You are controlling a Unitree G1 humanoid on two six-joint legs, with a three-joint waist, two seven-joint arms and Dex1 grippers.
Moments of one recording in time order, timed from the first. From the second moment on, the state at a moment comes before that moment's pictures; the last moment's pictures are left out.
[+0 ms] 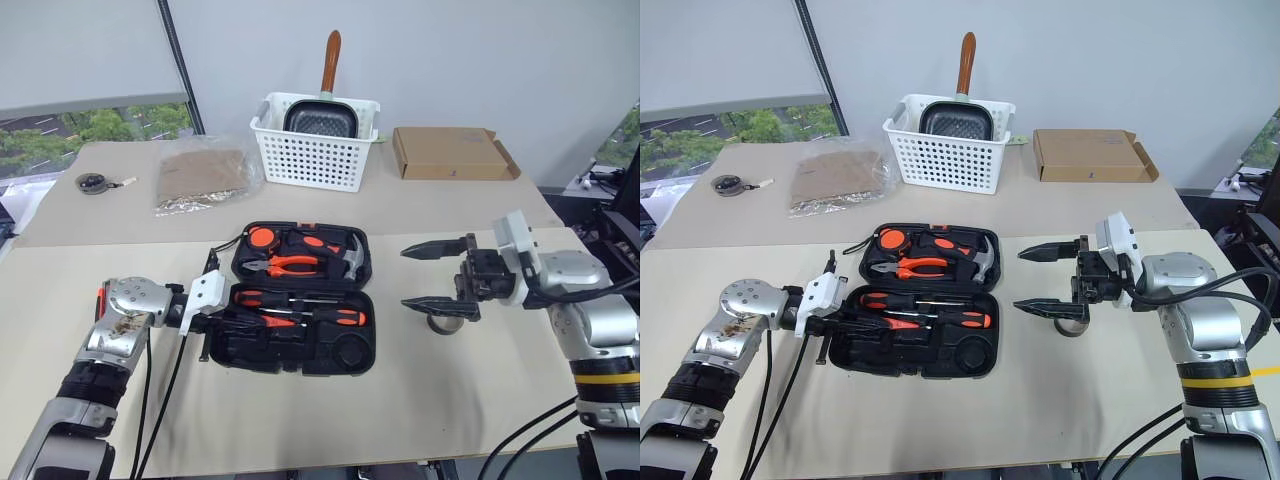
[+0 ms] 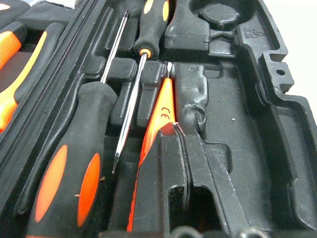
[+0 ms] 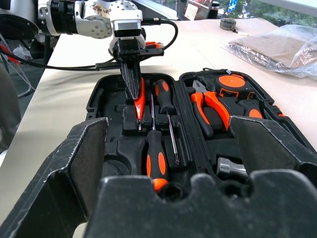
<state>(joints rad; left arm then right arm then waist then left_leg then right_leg) -0.41 0.72 -0.13 0.32 -0.25 -0.08 -1.46 -0.43 -0.74 -0.07 -0.02 0.56 0.26 1.39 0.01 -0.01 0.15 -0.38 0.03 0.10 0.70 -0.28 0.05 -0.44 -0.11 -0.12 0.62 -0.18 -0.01</state>
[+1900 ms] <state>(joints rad) -0.21 0.71 0.21 -0.03 -0.46 0.20 -1.08 -0.50 -0.68 -0.04 0.03 0.56 0.25 1.39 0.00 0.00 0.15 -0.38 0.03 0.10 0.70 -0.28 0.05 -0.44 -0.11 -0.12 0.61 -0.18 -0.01</state>
